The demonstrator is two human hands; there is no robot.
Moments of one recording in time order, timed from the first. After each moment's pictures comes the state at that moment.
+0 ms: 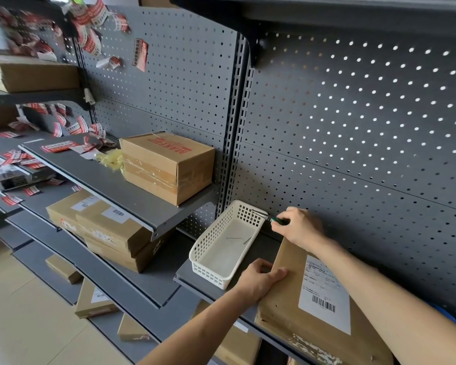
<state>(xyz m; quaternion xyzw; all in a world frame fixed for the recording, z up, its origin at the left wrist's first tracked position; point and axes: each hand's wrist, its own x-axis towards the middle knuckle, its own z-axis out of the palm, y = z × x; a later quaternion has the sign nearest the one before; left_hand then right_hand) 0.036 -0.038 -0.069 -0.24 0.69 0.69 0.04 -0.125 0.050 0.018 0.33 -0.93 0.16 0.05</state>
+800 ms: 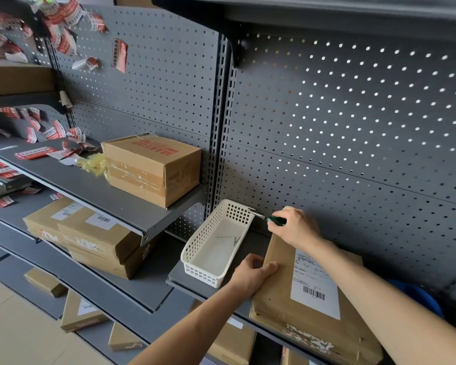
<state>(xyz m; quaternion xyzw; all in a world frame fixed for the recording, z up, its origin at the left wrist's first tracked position) 0.034 -0.038 -0.067 -0.23 0.70 0.68 0.04 -0.108 0.070 0.021 0.29 -0.94 0.17 0.06</state>
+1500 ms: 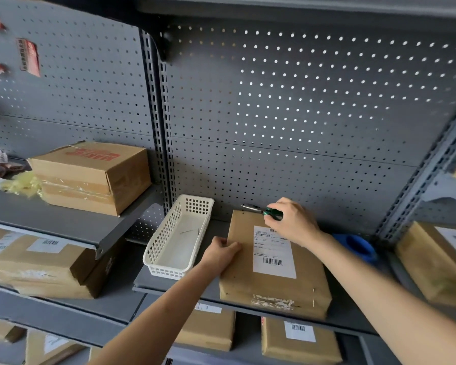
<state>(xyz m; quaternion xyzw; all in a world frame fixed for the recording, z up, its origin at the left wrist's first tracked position) 0.019 -0.030 -0.051 -0.24 0.77 0.58 0.07 -0.077 0.174 0.025 0.23 -0.95 0.20 0.08</state>
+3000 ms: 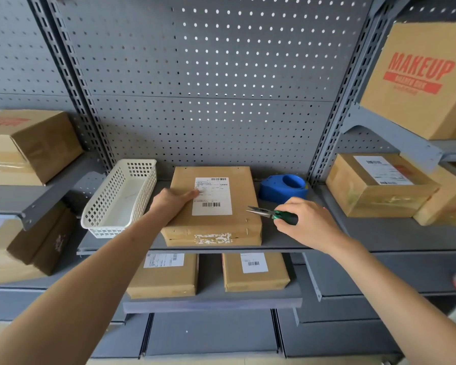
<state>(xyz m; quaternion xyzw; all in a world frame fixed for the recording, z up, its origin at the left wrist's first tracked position) 0.022 0.008 -0.026 -0.24 0.86 0.45 0.04 0.066 0.362 -0.004 0.17 -0.96 0.20 0.05</state>
